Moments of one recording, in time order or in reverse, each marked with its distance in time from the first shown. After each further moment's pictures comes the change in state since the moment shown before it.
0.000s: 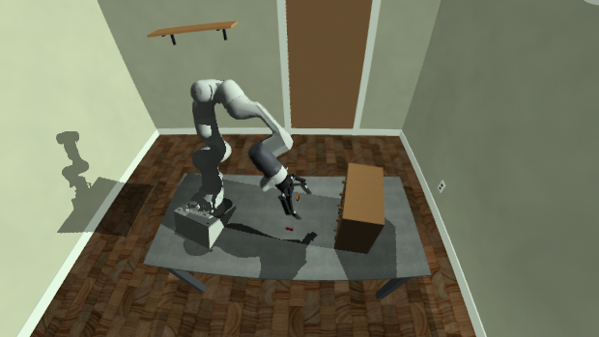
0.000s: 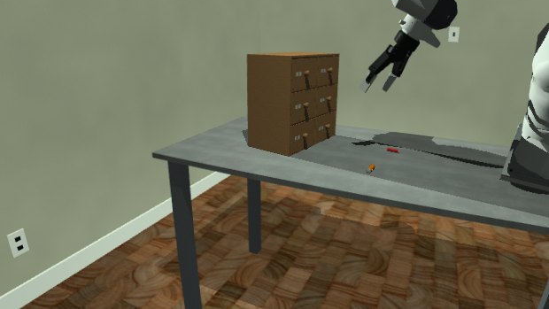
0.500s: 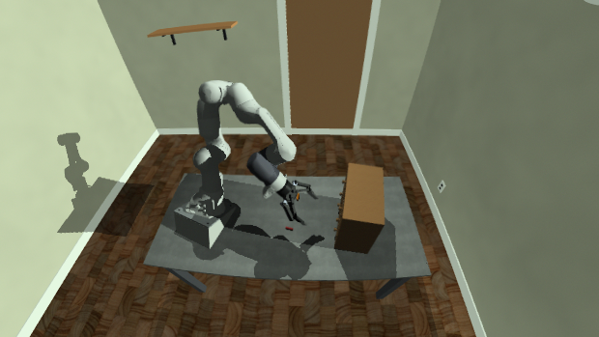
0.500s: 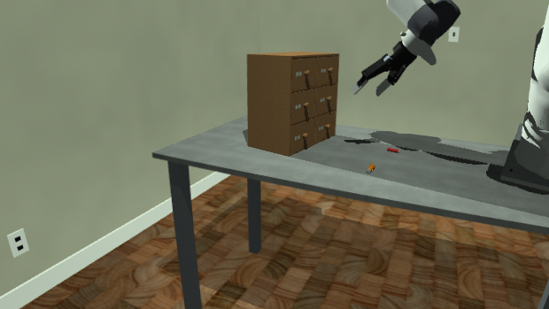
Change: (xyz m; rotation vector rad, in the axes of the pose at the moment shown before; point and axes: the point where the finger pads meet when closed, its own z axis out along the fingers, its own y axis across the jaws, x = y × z) arm -0.023 -0.011 0.032 -0.008 -0.196 0.090
